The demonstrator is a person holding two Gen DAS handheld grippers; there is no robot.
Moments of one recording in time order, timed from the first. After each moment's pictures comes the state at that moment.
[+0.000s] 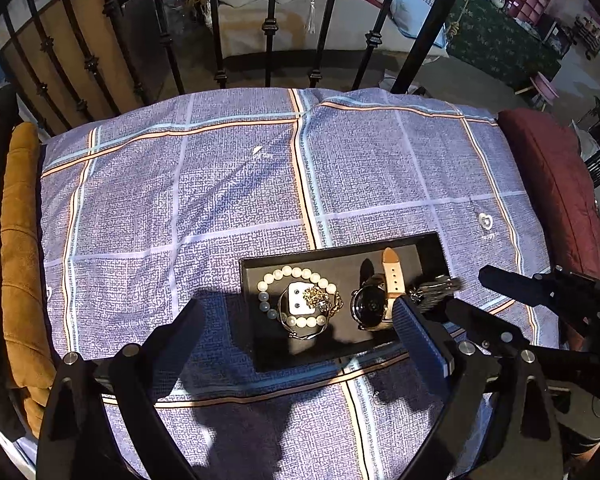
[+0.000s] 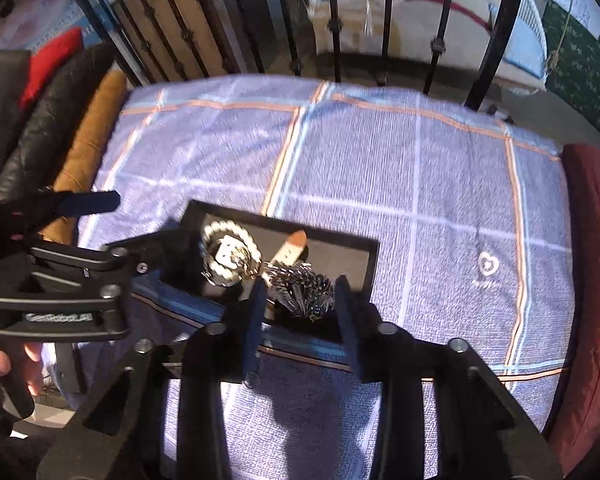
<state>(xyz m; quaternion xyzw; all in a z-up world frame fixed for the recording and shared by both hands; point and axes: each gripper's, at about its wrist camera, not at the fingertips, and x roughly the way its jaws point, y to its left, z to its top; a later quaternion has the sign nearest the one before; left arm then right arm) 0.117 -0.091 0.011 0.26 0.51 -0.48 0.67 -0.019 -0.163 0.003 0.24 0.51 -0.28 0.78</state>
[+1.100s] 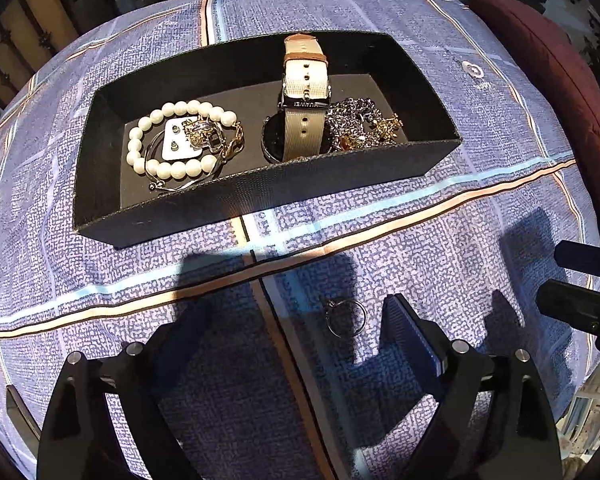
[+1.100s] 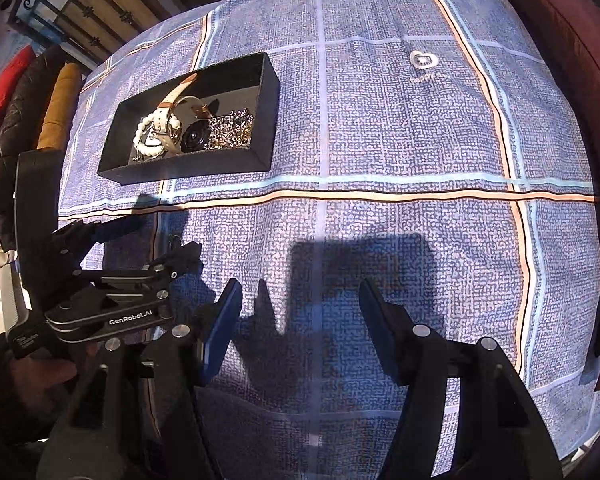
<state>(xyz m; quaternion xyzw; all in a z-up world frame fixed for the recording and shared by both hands) 0.005 -0.063 -0.103 0.33 0.51 -0.49 0.63 -0.161 -0.124 -0.060 0.37 0.52 -0.30 0.71</state>
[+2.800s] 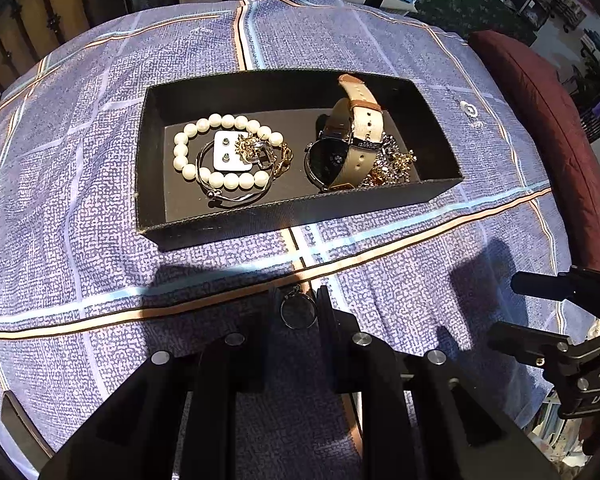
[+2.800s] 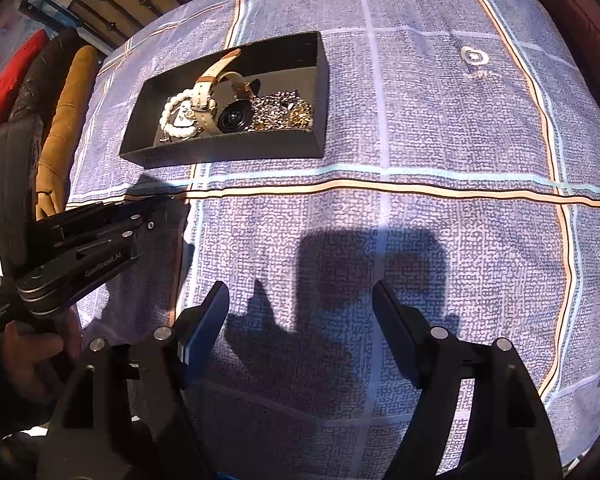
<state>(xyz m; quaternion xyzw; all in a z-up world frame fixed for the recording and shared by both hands) 0.050 -0.033 -0.079 0.28 0.52 -0.52 0.62 -0.126 -0.111 -0.068 0.37 0.53 -0.26 0.72</state>
